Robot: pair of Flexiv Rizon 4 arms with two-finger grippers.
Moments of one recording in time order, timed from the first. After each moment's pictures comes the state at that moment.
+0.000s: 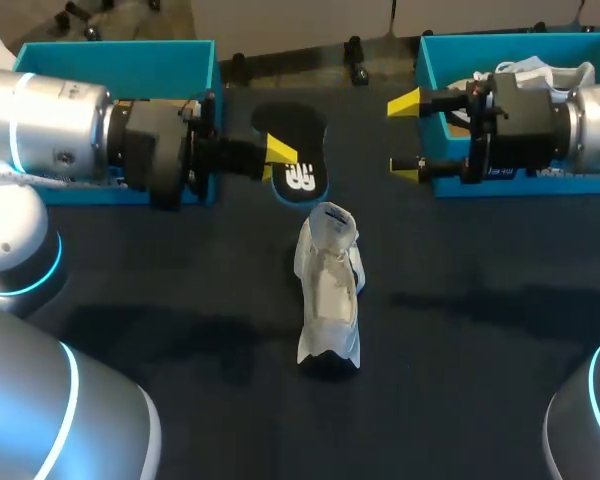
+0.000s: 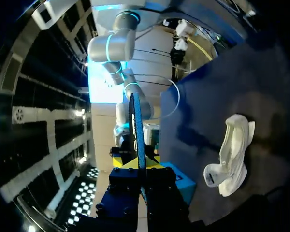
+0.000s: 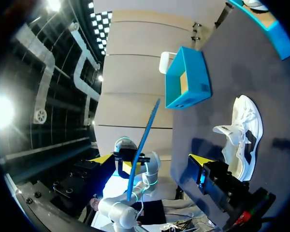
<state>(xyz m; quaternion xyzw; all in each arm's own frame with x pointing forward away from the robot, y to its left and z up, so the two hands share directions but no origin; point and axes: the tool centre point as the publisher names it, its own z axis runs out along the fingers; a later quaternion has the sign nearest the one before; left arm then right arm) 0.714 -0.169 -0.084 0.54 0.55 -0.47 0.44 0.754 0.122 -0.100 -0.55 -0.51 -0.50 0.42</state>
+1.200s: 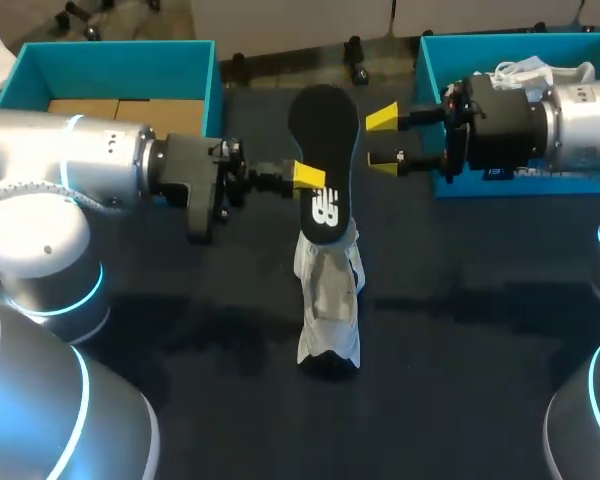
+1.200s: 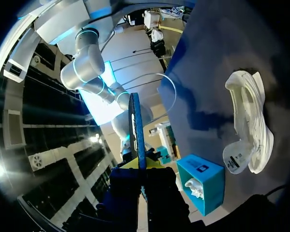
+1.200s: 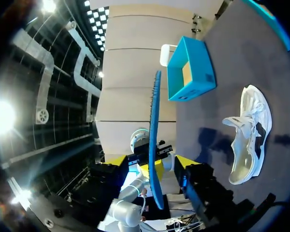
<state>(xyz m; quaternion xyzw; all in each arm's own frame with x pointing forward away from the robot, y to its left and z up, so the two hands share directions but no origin) 0.713 -0.202 -0.113 0.61 0.40 -0.43 0.53 0.745 0.148 -0.097 -0.54 -0.51 -0.49 0.45</state>
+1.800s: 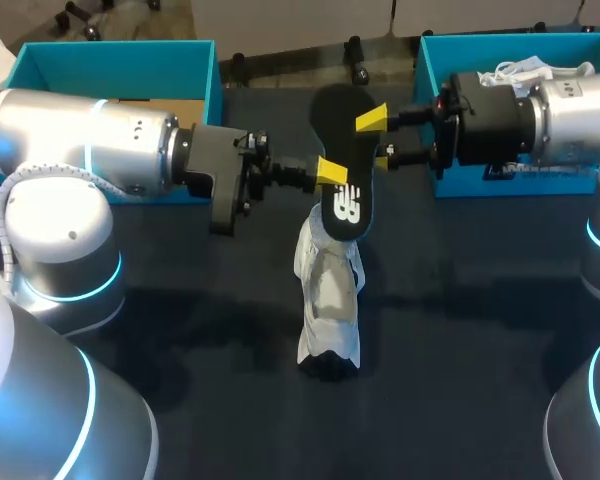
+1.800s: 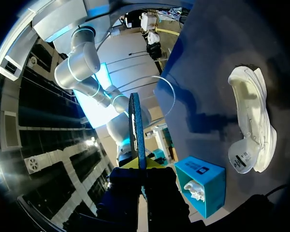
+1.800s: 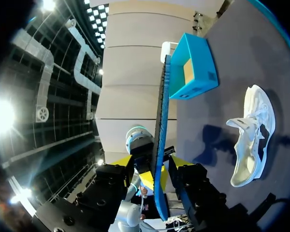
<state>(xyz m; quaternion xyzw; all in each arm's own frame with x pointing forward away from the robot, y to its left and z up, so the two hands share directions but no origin) 0.717 -0.227 -0.112 0.62 0.41 -0.42 0.52 0.751 0.159 -0.097 -0.54 -0.52 -0.49 0.46</state>
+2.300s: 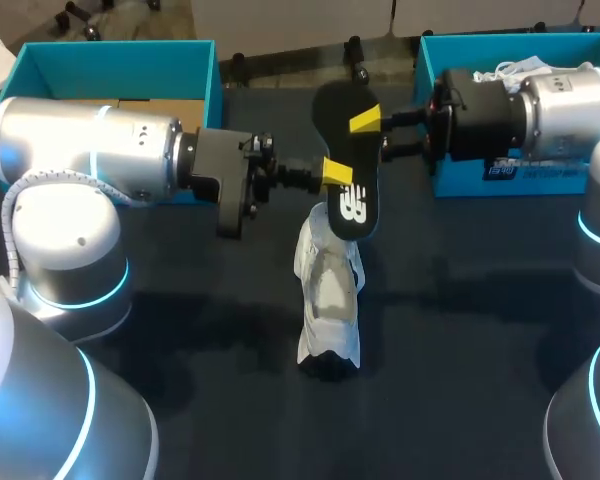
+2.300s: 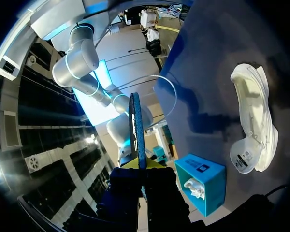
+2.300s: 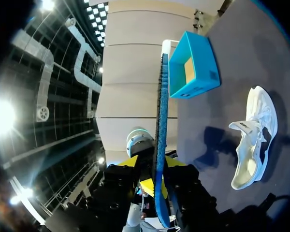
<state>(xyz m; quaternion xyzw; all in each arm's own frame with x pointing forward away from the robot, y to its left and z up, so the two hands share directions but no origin) 0.720 -0.232 -0.113 0.62 0.41 -0.41 0.53 0.758 0.166 -0.099 -0.53 -0.52 -0.48 0.47</state>
